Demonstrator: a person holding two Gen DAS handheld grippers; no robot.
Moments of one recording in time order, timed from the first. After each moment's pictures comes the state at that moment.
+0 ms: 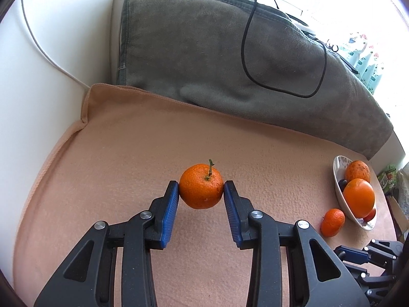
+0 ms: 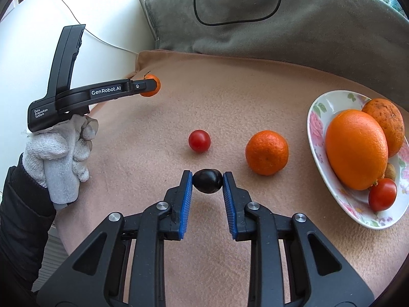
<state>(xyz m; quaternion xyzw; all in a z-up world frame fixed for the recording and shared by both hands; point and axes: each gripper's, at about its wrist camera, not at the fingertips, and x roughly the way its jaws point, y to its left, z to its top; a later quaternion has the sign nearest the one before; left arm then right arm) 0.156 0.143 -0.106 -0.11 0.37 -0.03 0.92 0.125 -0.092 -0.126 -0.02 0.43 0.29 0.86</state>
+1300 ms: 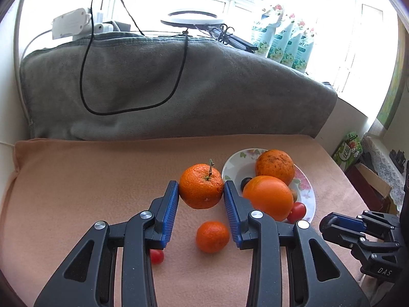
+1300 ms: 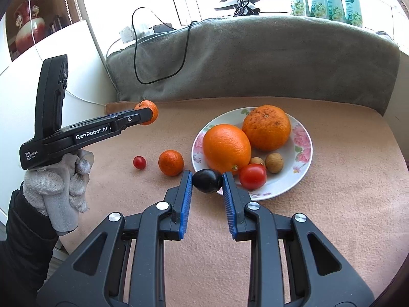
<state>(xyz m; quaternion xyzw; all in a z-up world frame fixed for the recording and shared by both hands) 0.157 -0.016 -0.059 -0.04 0.34 -0.16 0.93 0.087 -0.230 -0.073 0.05 0.36 0.20 0.91</state>
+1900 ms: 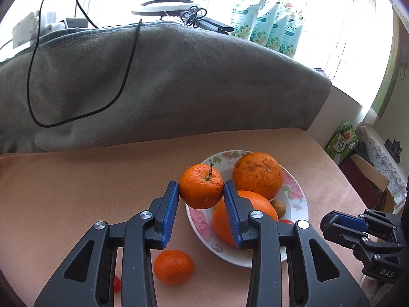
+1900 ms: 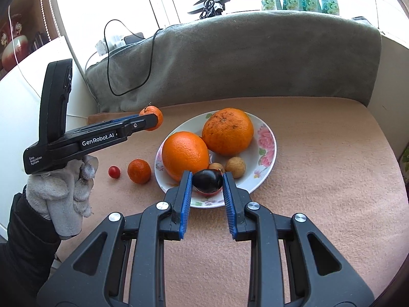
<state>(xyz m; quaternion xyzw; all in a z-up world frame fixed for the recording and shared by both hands) 0.189 -0.067 -0.066 -0.02 0.36 -0.20 0.91 0.104 -0.267 -0.081 0.08 0.36 0.17 0.91</state>
